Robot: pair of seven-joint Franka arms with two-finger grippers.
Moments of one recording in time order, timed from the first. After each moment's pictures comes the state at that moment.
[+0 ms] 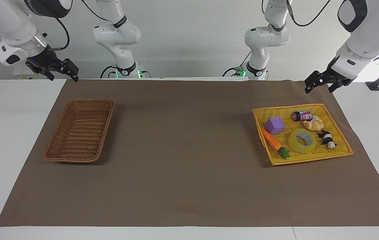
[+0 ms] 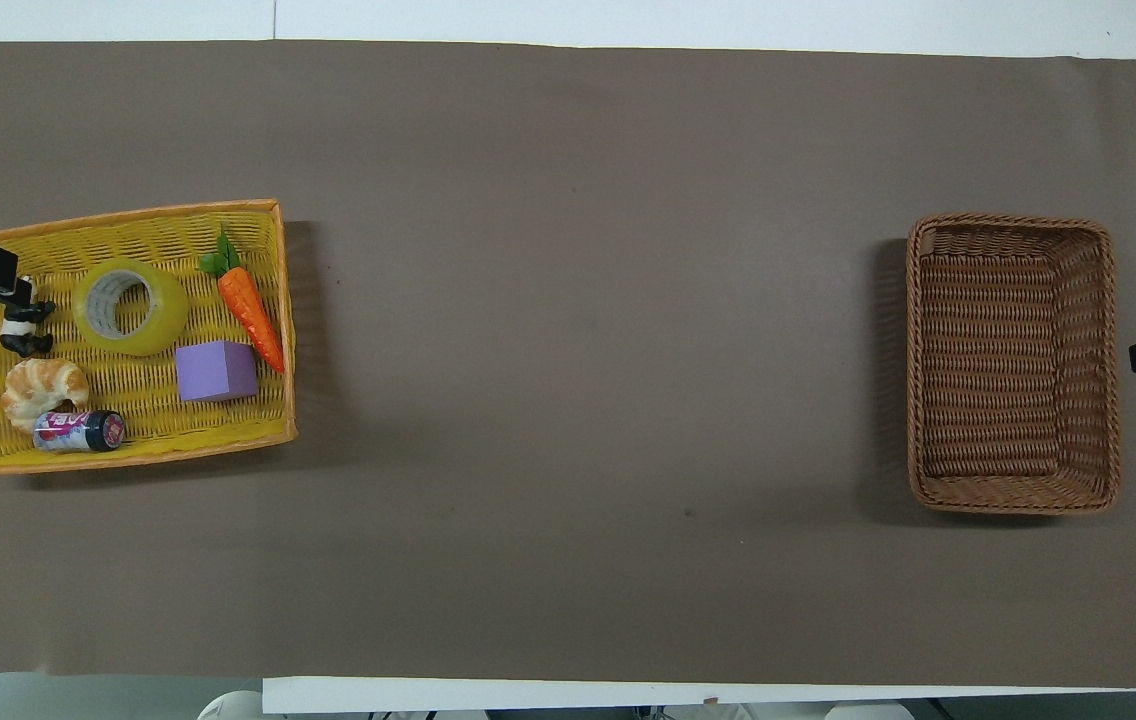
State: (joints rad) left arm -0.02 0.01 -0.05 -1.55 0.00 1.44 0.00; right arm 0.02 -0.08 -0.19 -1.64 0.00 1.38 -0.05
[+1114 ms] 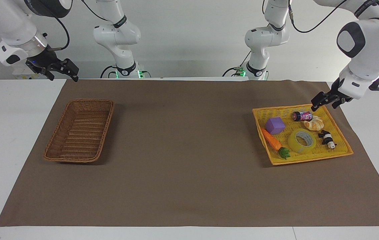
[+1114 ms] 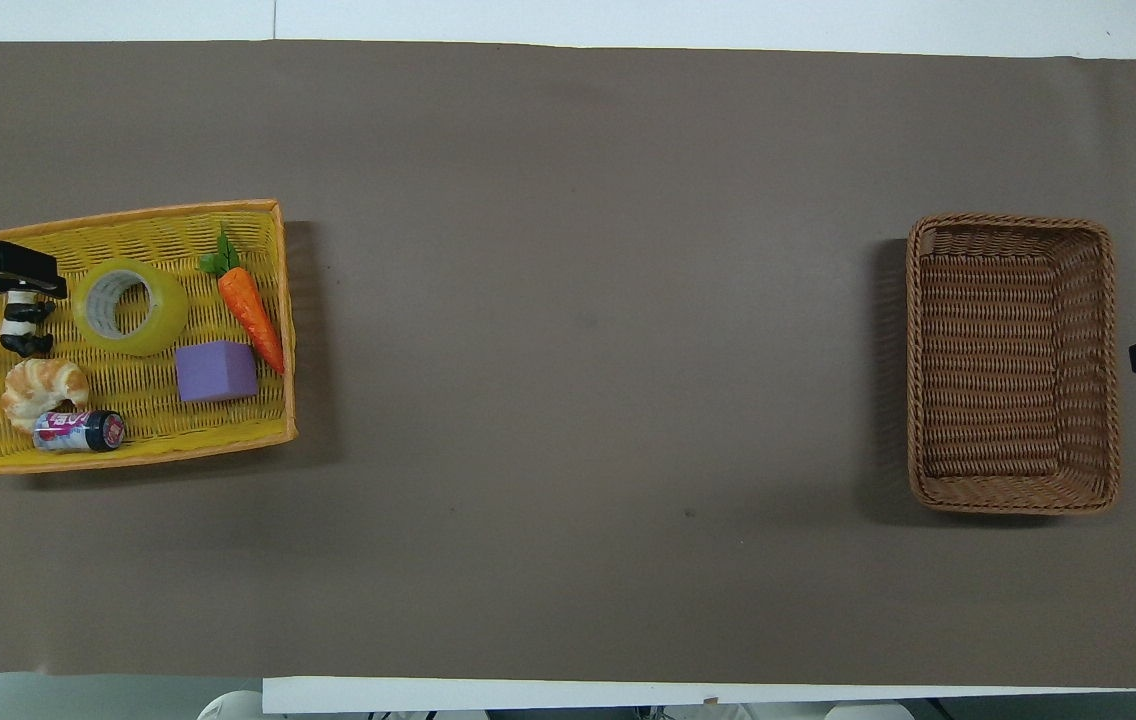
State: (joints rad) left arm 0.11 0.07 -0.03 -1.95 0.00 2.01 0.04; right arm 0.02 -0.08 -0.19 -1.64 0.00 1.38 -0.05
